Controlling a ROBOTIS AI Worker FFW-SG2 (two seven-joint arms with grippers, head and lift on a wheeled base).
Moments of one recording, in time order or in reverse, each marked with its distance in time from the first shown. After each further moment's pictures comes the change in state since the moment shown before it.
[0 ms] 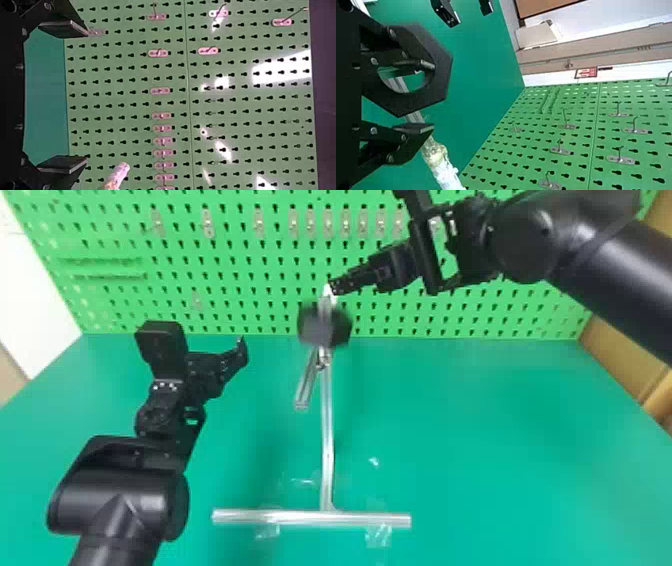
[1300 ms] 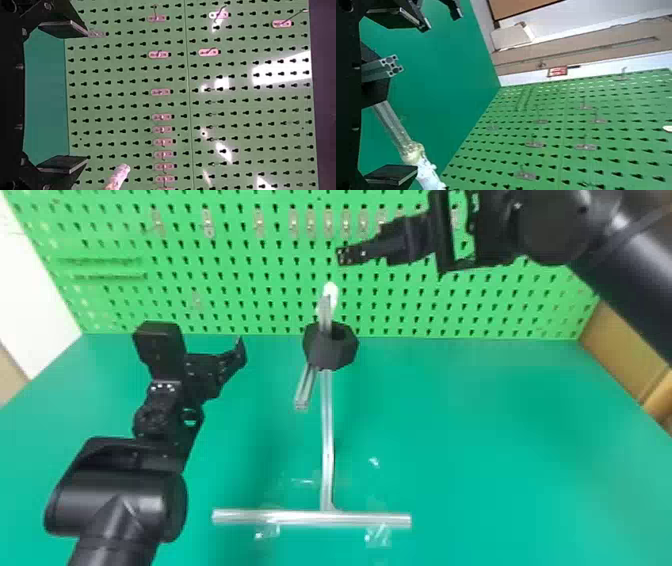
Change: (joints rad) left arm 0.005 0.001 0.007 -0.004 0.001 -0.002 0.000; right arm 0.087 0.005 -0.243 -0.106 0.059 0.073 0.000
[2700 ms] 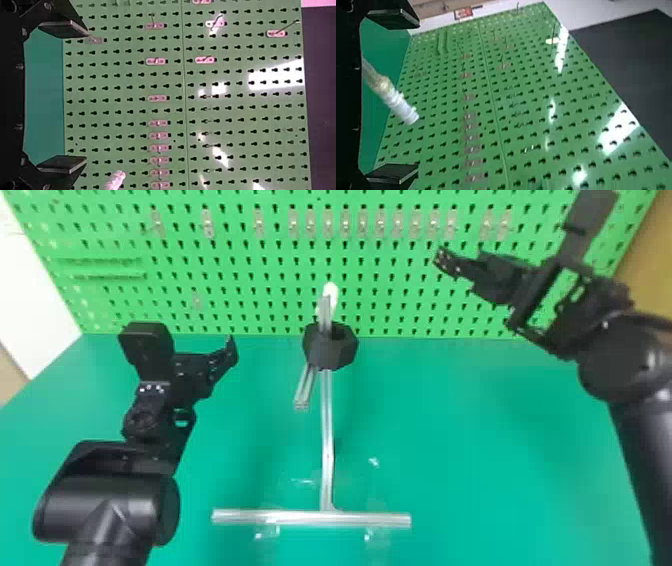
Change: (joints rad) left arm 0.020 -0.001 0.026 -0.030 0.010 0.000 0.002; right arm 0.606 0.176 -0.700 -0.273 0.322 -0.246 -0.012
